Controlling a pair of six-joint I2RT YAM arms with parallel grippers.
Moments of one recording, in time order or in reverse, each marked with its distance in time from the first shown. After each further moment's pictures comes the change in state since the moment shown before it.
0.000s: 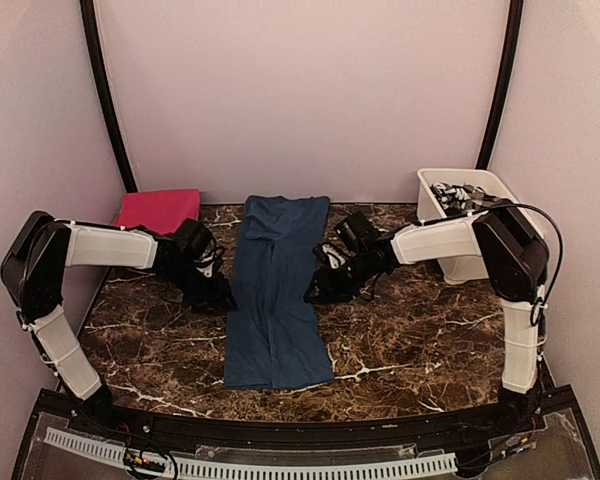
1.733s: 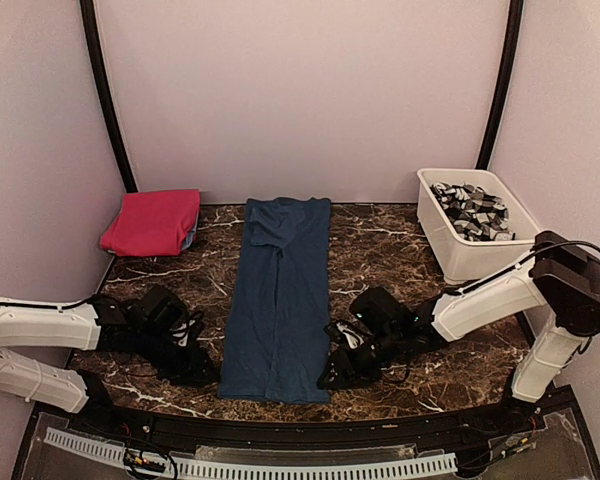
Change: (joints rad) left arm -0.268 -0.596 -0.581 0.083 0.087 -0.319; right arm 0.305 -0.380 -0.660 0.323 -0.034 0.378
